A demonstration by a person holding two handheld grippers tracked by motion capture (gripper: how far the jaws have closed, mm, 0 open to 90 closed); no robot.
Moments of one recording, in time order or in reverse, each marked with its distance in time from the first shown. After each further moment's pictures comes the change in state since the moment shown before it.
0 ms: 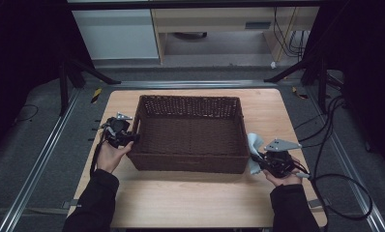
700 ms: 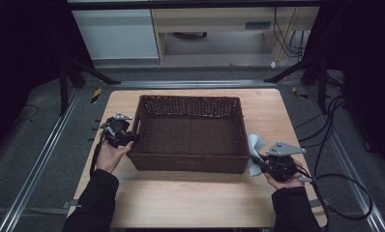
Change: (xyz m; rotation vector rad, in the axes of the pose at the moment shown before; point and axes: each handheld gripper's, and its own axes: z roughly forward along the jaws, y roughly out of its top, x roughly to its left) left arm 0.001 0.000 0.000 0.000 -0.012 -0.011; right arm 0.010 0.001 -0.015 -0.043 0.006 -0.019
